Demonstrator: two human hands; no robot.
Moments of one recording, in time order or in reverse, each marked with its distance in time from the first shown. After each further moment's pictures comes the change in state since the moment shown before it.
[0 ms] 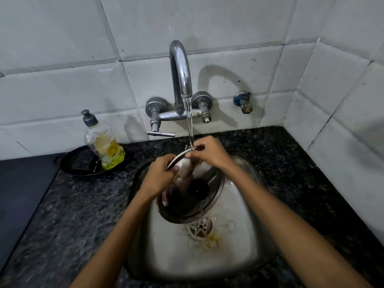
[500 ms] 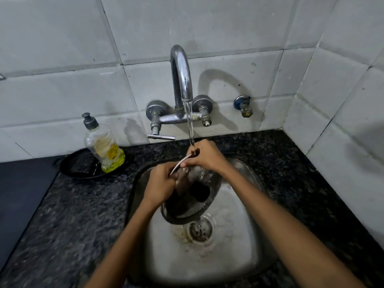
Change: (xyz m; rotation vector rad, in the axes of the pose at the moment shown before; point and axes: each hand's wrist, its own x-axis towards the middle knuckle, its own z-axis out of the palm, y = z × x) left_hand -0.012 0.001 0.008 -0.096 0.078 -0.022; right_hand 0.006 -0.003 0.005 -0.068 -0.051 -0.053
